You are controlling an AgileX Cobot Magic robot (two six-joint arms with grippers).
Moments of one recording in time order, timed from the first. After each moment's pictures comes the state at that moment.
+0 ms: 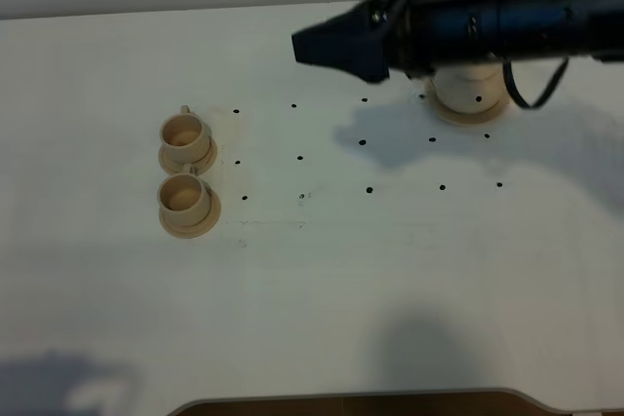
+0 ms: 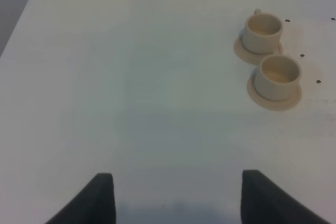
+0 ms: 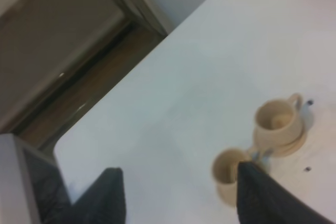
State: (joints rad) left arm 0.07 -0.01 -0.51 -0.03 1.04 0.05; right arm 0.32 1.58 -1.19 1.34 0.69 -1.10
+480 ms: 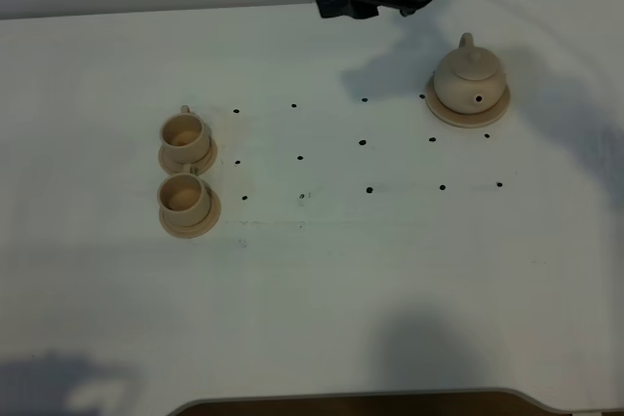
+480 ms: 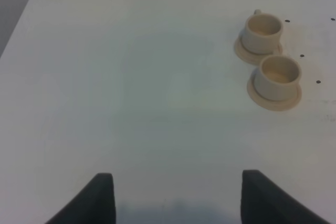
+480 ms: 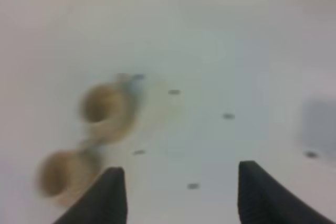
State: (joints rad) left arm 0.07 -0.01 -0.51 -0.03 1.04 0.05; right arm 0.32 1.93 -1.70 0.51 0.72 -0.32
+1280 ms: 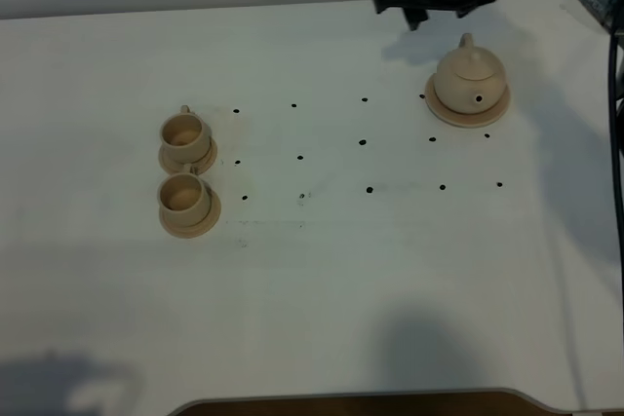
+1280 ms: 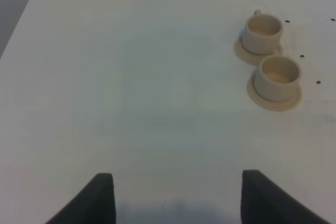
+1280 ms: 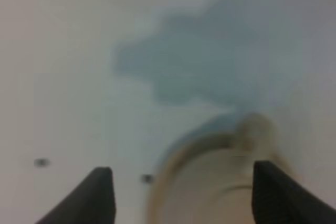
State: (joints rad) left arm 0.07 -0.01 -0.51 -0.03 1.04 0.05; right arm 0.24 2.39 -2.24 -0.10 1.06 0.13
